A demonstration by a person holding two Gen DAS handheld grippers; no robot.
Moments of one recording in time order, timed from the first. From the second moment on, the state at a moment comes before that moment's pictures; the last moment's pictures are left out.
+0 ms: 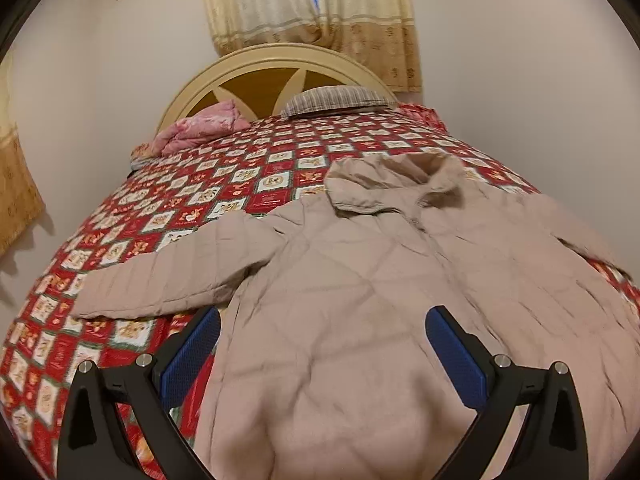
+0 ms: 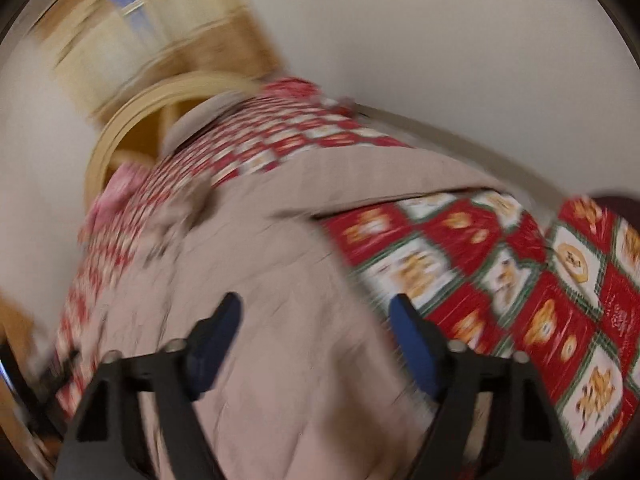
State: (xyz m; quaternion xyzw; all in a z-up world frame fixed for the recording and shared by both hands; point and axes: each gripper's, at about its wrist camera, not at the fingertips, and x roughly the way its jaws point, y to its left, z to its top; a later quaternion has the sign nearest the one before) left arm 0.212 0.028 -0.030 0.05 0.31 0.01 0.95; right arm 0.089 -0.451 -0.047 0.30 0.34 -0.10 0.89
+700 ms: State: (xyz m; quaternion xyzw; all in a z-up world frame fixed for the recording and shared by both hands) left arm 0.278 0.048 -0.126 -0.03 0.42 0.01 0.90; right arm 0.172 -0.704 -0.186 0.57 0.36 -0.29 0.68
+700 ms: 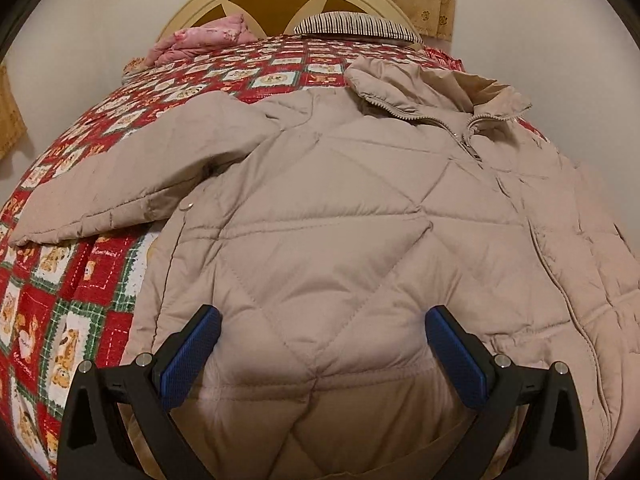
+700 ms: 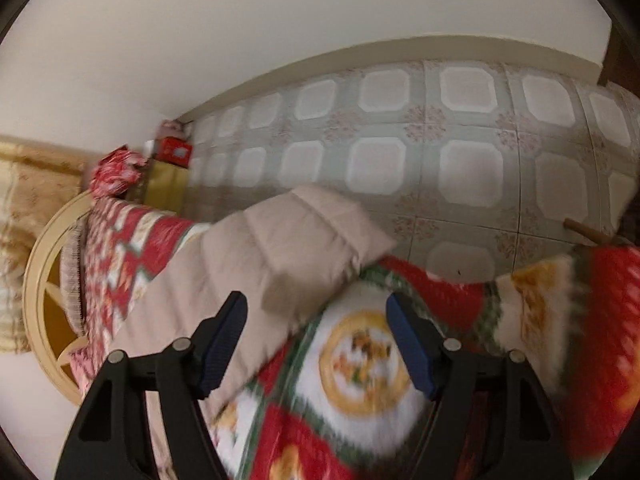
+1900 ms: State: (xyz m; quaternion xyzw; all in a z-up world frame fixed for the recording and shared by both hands) left arm 0.279 0.058 -0.125 -0.06 0.42 0.00 0.91; right arm 0.281 -0.291 -0.019 0.17 0.32 0.13 0.92
